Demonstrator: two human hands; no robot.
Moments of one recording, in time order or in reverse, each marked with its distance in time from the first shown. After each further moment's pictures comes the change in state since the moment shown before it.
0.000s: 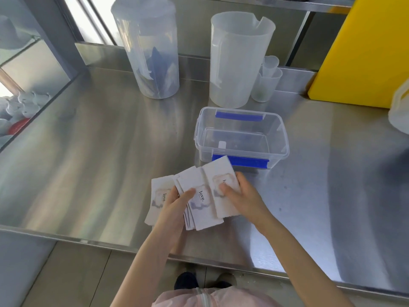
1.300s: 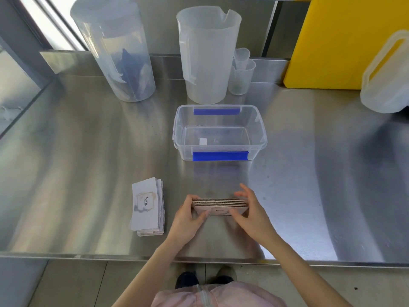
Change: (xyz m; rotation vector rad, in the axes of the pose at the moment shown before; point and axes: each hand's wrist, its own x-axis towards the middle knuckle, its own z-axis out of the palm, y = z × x) left_hand 0.027 -0.066 0.016 0.830 -0.144 0.254; right_hand -0.032 0.085 -0.027 -0.222 0.127 -0.013
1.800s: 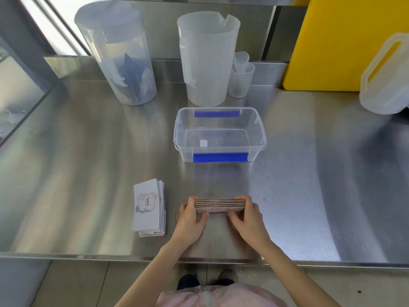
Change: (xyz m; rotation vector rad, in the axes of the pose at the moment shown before) left_hand 0.002 -0.004 0.010 0.252 0.043 -0.050; right_hand -0.006 -0.003 0.014 -0.075 0.094 0.073
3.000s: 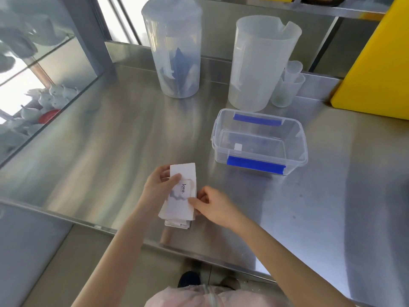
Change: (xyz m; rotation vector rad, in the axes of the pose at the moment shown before) left_hand -0.004 0.000 -0.137 -0.642 0.292 -0.221; right_hand 0.021 -0.123 0.056 -0.035 -0.536 -0.150
